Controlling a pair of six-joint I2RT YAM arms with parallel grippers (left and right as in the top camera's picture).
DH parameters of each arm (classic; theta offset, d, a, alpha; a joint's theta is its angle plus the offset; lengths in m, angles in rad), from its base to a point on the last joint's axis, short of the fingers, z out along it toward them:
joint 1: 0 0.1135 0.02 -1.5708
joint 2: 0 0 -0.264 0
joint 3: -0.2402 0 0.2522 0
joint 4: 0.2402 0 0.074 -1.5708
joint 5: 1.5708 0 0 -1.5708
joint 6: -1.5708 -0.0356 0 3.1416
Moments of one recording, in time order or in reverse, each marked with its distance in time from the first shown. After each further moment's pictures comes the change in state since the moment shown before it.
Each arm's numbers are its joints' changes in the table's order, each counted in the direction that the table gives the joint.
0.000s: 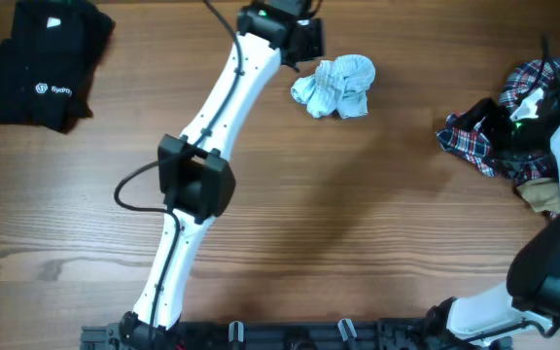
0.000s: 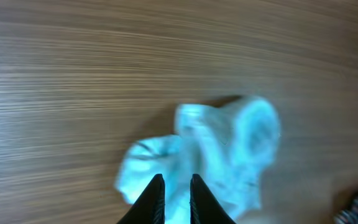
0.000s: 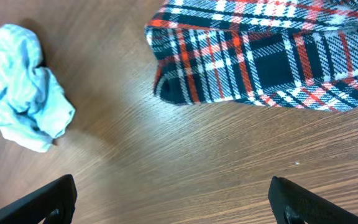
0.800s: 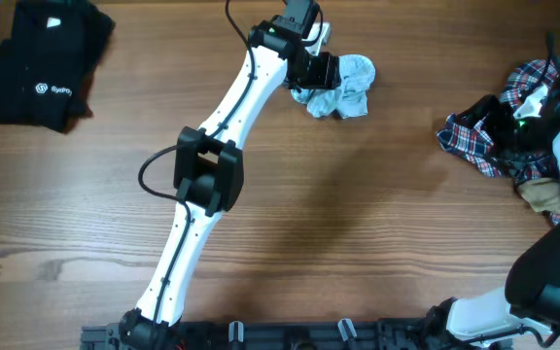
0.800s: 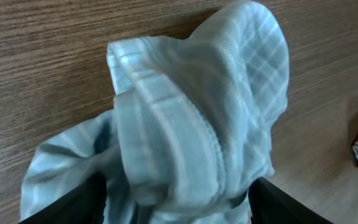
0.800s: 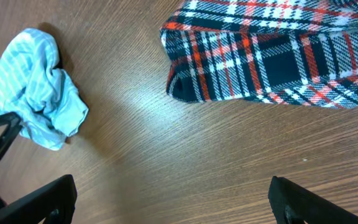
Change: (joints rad) left arm -0.018 0.158 0.000 -0.033 0.284 -0.217; right arm 0.000 -0.028 0.000 0.000 -0.019 -0.016
